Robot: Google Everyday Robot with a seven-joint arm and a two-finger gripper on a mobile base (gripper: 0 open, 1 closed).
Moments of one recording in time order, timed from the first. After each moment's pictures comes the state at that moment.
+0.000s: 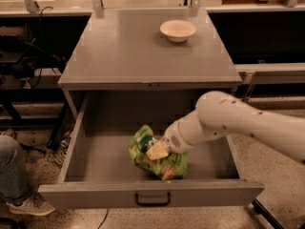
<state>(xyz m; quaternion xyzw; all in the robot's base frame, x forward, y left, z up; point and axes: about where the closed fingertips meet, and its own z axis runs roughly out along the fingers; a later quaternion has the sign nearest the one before) 0.493 -0.015 0.677 -0.38 0.87 0.25 0.20</state>
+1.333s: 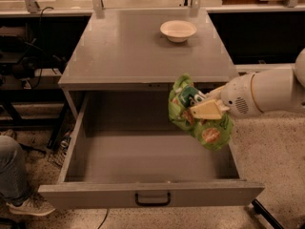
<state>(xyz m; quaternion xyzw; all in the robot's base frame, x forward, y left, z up) 0.499 -0.123 0.863 -0.38 0.82 0.21 0.36</state>
